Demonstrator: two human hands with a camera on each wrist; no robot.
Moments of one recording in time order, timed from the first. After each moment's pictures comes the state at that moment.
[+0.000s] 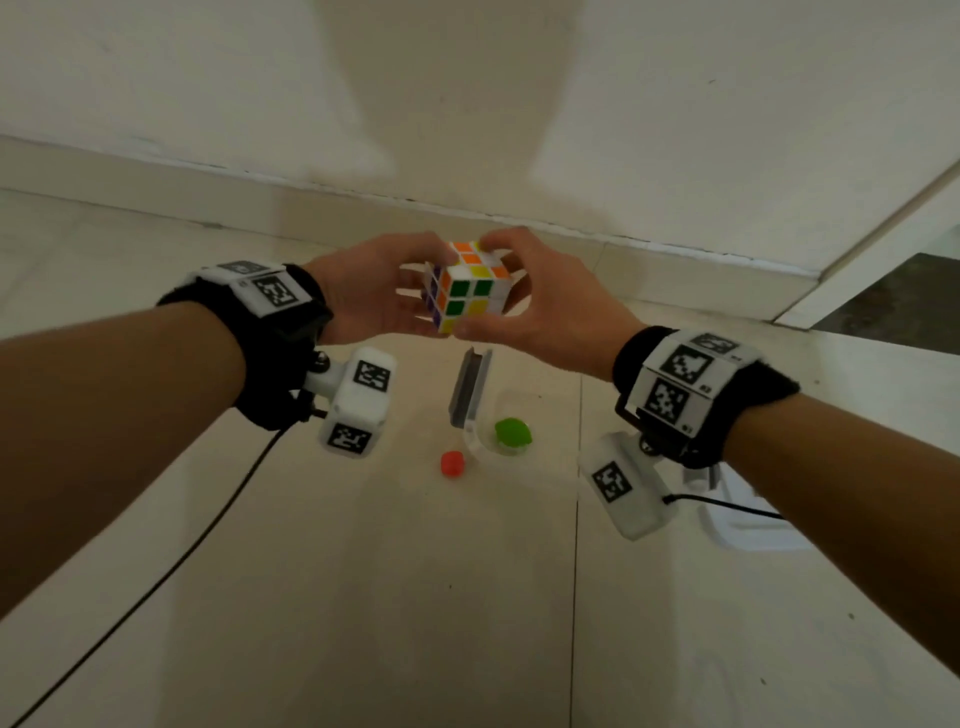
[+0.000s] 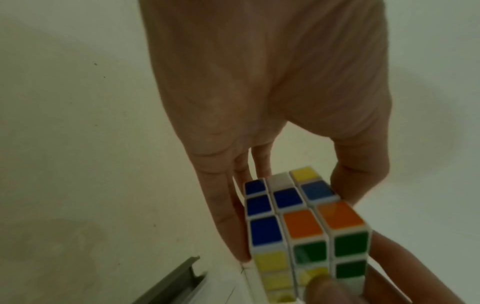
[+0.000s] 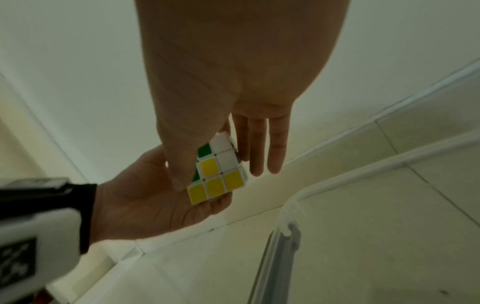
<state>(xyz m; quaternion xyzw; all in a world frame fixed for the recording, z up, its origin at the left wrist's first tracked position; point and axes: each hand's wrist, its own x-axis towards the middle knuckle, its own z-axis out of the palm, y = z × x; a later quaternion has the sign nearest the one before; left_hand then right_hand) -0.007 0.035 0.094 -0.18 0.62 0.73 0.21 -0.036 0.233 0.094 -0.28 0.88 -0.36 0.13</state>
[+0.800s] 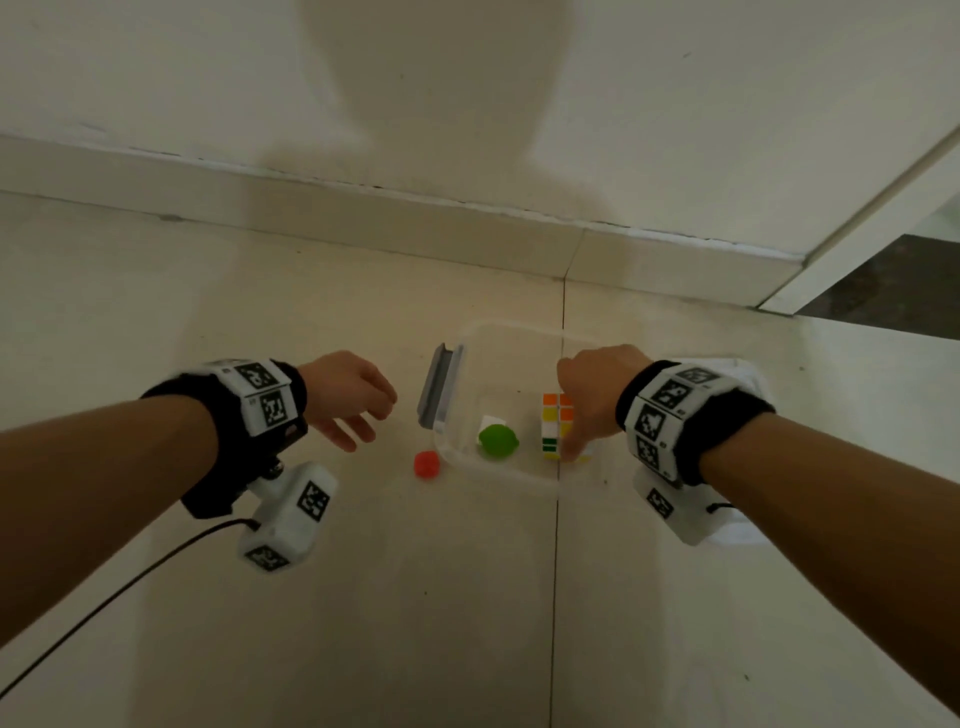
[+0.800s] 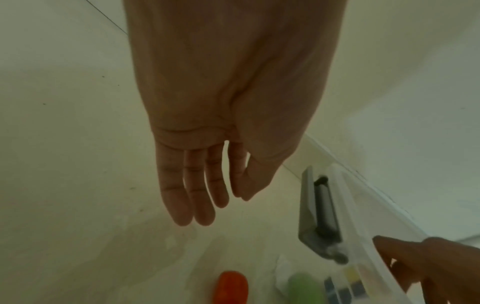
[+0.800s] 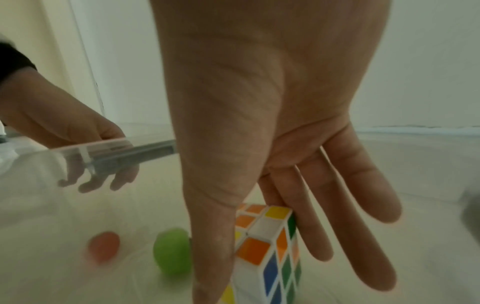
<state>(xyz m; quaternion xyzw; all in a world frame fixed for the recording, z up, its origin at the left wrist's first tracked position) 0.027 0.047 0.024 -0.27 0.80 0.42 0.34 -0.048 0.295 0.039 -0.27 0.88 0.22 0.32</state>
